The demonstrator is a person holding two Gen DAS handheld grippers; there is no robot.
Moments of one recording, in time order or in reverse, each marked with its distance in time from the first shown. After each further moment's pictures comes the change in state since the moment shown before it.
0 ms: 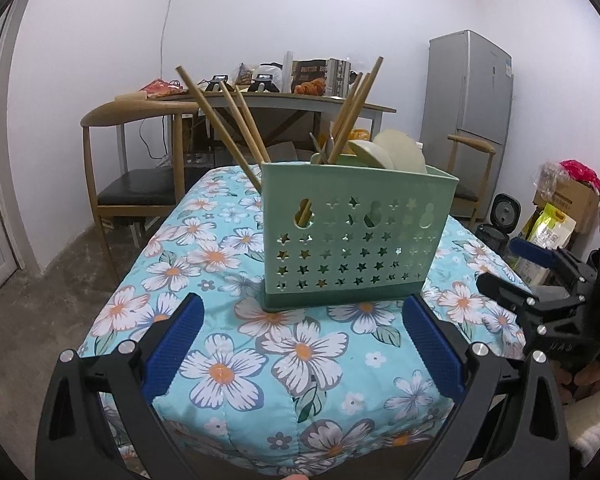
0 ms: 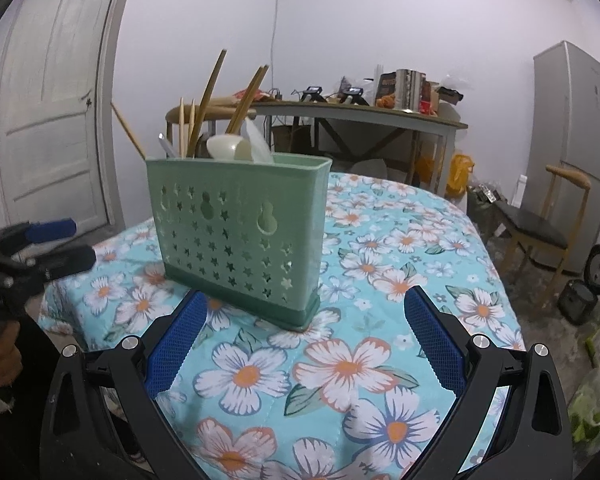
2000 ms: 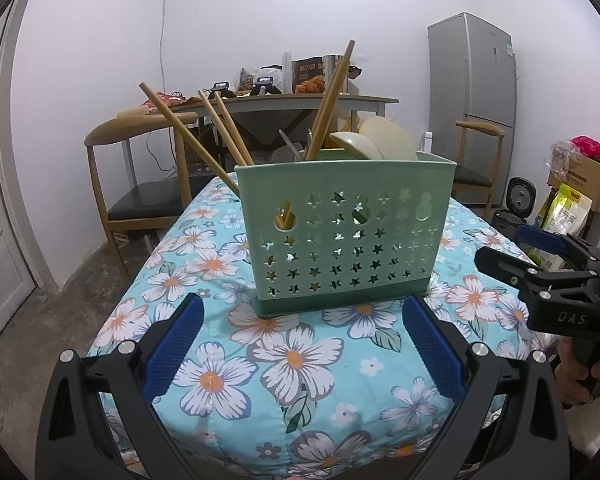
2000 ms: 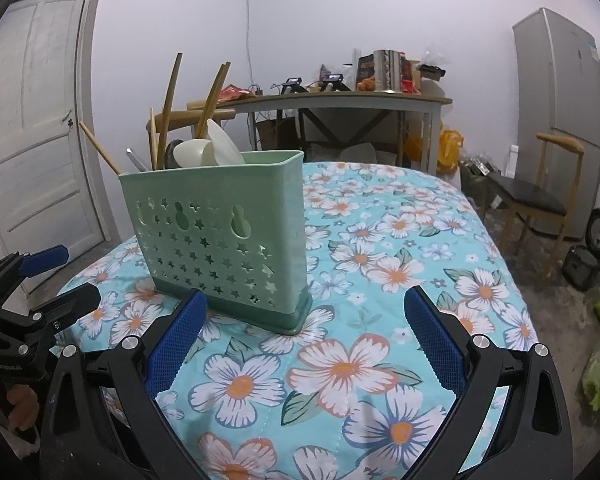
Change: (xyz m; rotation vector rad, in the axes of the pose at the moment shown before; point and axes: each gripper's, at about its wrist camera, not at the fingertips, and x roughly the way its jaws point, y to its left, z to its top) left arm 0.010 -0.029 -0.001 0.069 0.003 0.072; right arm 0.011 -0.010 0.003 0.100 0.042 -0.011
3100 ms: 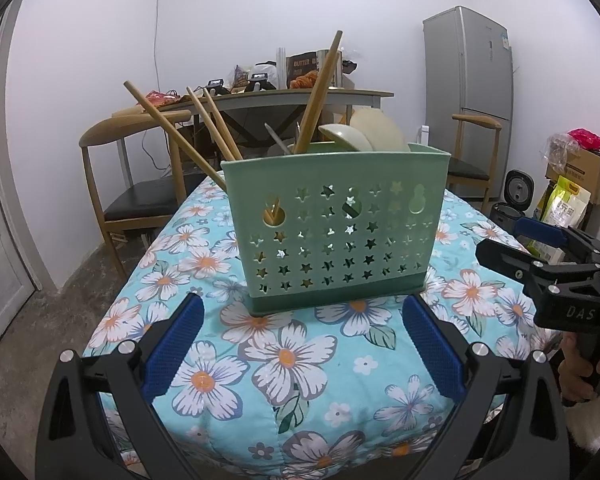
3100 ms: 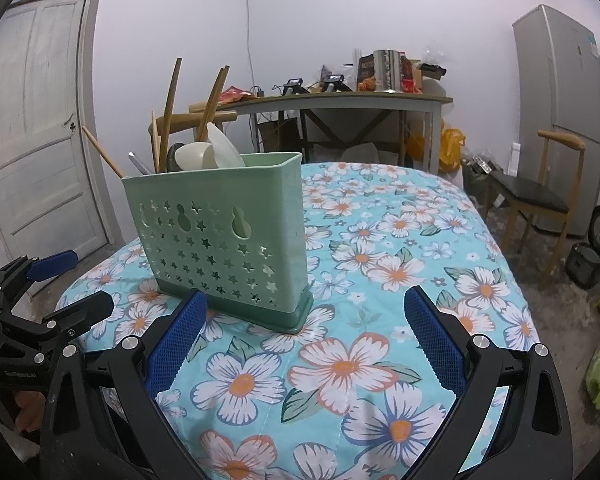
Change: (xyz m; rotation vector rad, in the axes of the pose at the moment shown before) left arm 0.005 -0.007 0.001 0.019 0.016 0.003; right arm -0.004 -0.004 0.001 0.013 -0.002 0.009
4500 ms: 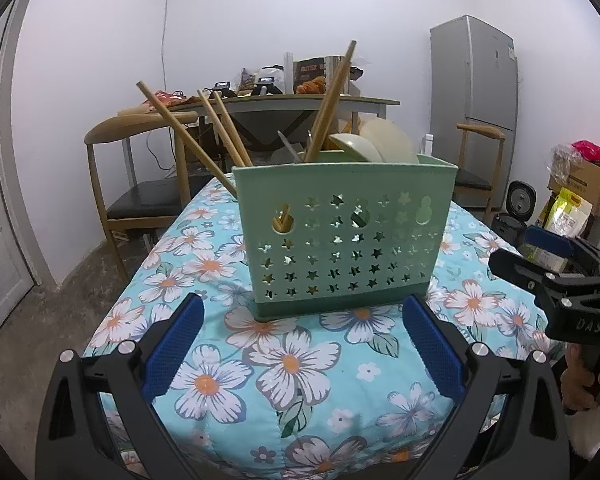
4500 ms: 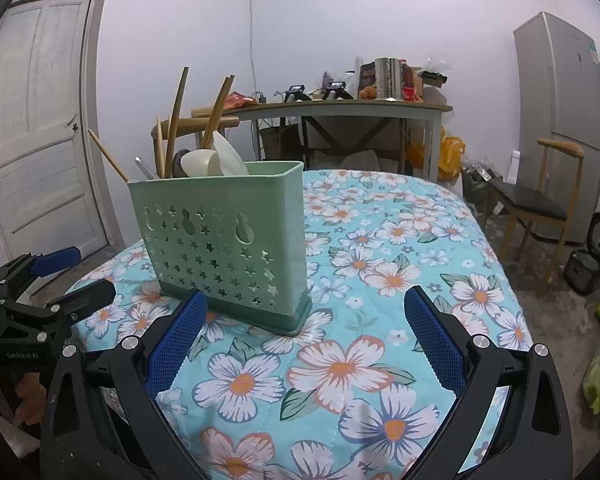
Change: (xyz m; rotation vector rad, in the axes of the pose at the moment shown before) left arm 0.000 0.008 0.002 -0.041 -0.023 0.005; right arm -0.010 -0.001 0.001 -0.015 -0.022 0.004
